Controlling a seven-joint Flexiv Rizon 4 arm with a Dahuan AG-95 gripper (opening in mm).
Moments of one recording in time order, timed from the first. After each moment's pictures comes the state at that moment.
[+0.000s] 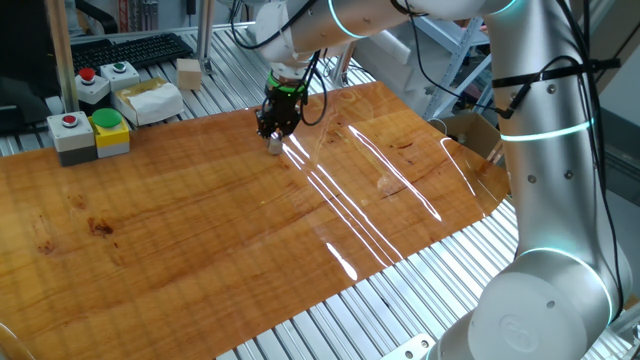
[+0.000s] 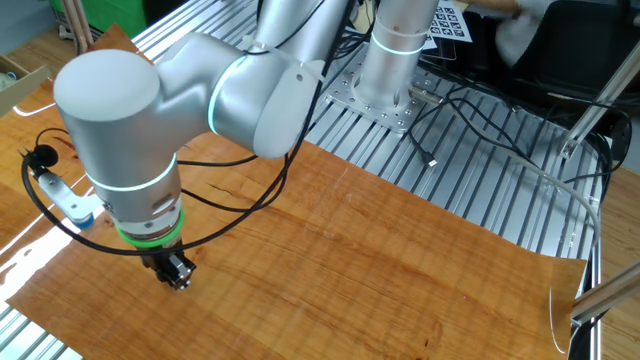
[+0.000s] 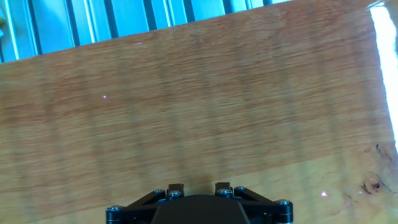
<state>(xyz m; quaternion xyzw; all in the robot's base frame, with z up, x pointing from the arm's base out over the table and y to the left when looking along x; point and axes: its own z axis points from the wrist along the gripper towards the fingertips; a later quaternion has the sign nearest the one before) 0.705 -0.092 0.016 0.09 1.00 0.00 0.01</state>
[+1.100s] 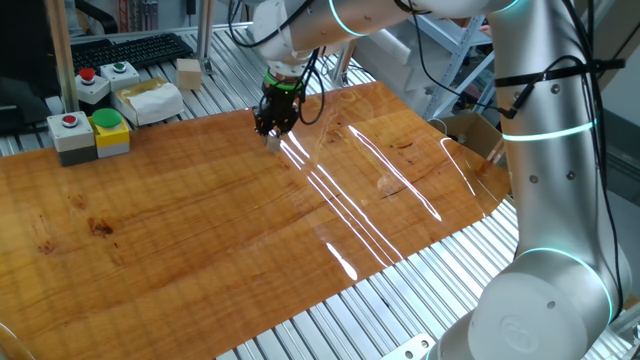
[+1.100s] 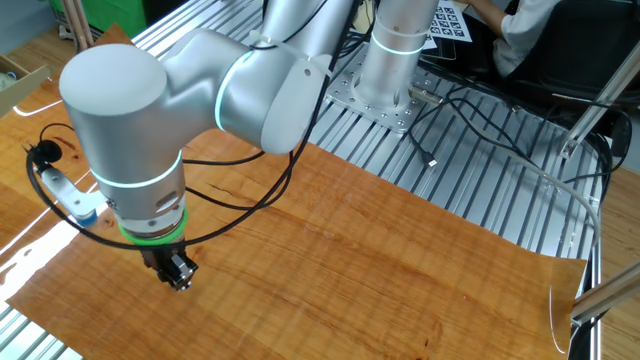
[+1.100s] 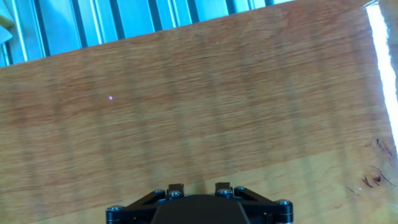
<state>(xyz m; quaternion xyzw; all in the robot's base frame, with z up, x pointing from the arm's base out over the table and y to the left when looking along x) 0.707 -0.090 0.021 0.10 0.99 0.00 0.03</state>
